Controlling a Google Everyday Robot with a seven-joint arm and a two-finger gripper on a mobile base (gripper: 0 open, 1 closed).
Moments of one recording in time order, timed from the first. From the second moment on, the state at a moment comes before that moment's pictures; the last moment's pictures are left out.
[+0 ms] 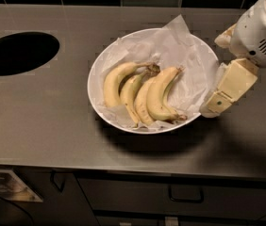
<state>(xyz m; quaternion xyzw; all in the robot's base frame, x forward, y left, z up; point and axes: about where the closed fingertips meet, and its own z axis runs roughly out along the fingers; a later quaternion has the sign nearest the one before) 0.448 -0.161 0.974 -0.54 0.80 0.07 0.24</state>
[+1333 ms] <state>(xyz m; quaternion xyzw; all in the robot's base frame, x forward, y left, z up) 0.446 -0.100 0.974 -0.45 0.87 0.06 0.21</state>
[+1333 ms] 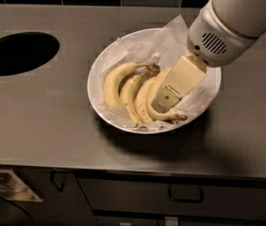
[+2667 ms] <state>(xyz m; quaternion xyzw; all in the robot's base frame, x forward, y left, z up) 0.460 -0.107 0.995 -0.24 0.94 -0.09 0.23</state>
